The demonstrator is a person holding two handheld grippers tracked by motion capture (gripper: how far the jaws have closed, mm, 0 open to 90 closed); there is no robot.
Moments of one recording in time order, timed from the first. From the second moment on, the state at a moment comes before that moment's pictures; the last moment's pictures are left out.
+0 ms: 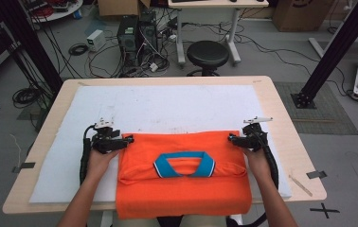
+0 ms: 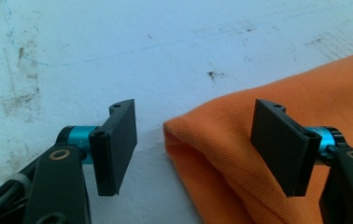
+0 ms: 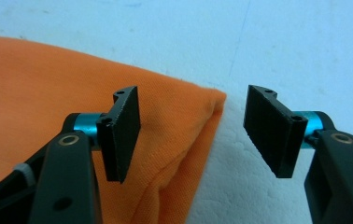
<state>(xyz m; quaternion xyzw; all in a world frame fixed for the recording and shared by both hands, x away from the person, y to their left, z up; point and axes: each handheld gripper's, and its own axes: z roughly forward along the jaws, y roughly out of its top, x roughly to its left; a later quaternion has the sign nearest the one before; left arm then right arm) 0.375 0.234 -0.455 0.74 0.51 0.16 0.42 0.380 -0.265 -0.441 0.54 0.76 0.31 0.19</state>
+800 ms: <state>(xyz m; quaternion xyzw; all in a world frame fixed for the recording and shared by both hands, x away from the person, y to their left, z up) 0.396 0.229 -0.446 0.71 0.52 0.15 0.45 0.395 -0.268 -0.436 0.52 0.77 0.33 0.19</state>
